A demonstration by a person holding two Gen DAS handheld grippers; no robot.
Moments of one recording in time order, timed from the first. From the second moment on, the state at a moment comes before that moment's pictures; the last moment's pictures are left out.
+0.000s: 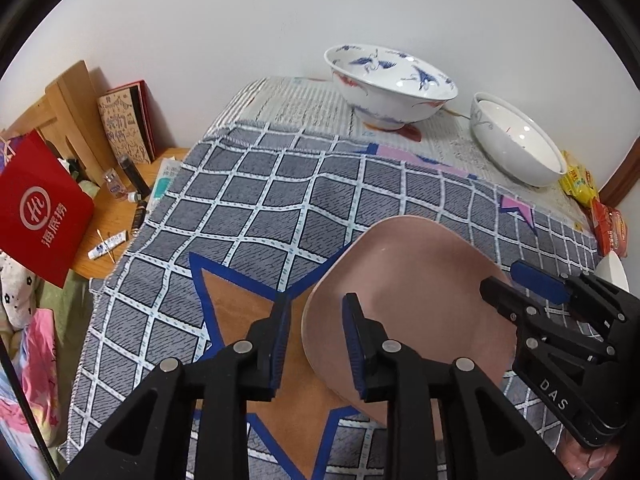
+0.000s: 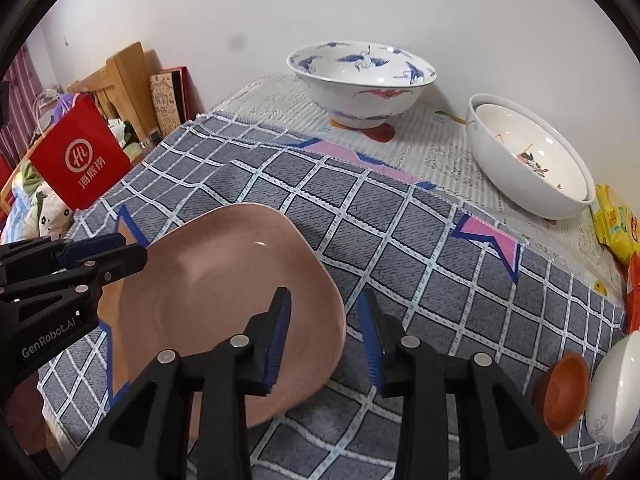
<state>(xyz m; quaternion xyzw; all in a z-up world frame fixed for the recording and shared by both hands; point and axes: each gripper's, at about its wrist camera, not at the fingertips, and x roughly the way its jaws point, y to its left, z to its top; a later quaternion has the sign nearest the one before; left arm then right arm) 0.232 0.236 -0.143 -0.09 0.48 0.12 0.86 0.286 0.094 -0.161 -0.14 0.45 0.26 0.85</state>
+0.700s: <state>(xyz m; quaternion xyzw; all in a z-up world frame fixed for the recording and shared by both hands) 0.208 0.158 -0.095 -0.05 0.47 0.09 0.88 0.240 -0.011 -0.135 -0.08 0.43 0.24 0.87</state>
